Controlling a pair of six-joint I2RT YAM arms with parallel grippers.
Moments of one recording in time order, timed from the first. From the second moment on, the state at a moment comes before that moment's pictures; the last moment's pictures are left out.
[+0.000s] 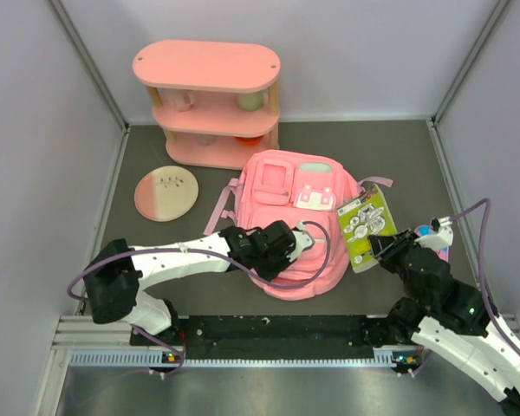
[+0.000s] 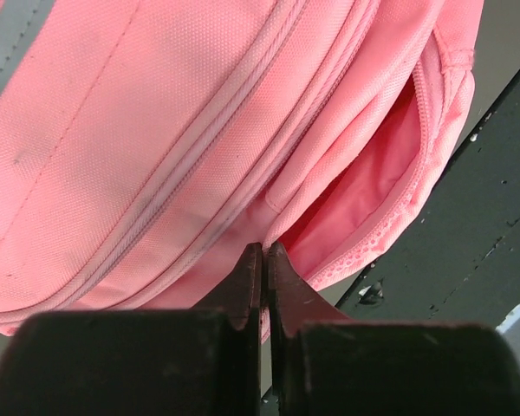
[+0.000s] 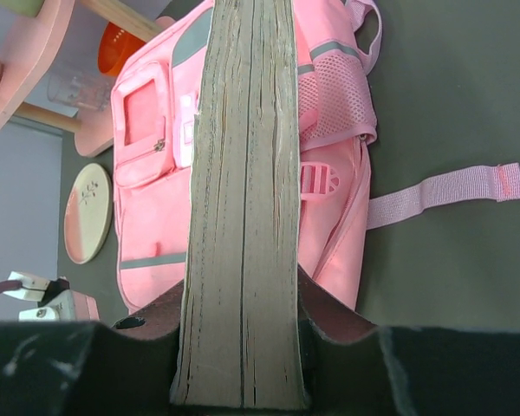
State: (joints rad) left arm -1.11 1.47 1.00 -0.59 0.03 -0.10; right arm 0.81 0.23 0.58 -0.78 0.62 1.04
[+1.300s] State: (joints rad) left arm -0.87 1.35 1.32 -0.71 -0.13 -0.37; right arm 0.80 0.24 0.74 -0.69 0.22 0.84
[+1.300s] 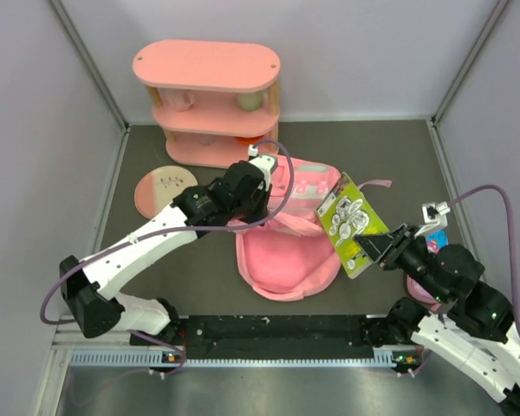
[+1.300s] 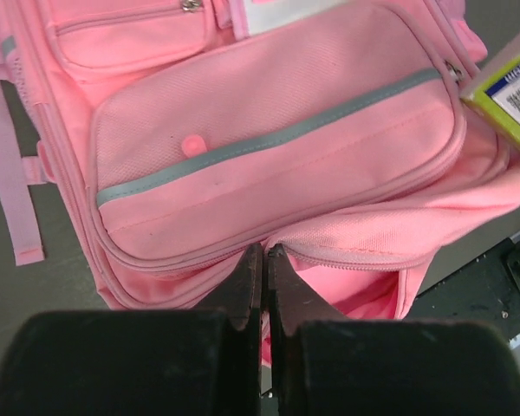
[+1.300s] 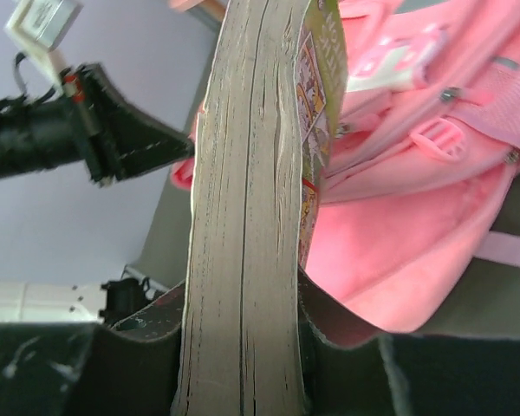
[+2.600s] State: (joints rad) left arm -0.80 1.33 1.40 -0.58 -0.01 -0.51; right arm 0.81 0.27 0.22 -0.24 -0.19 1.35
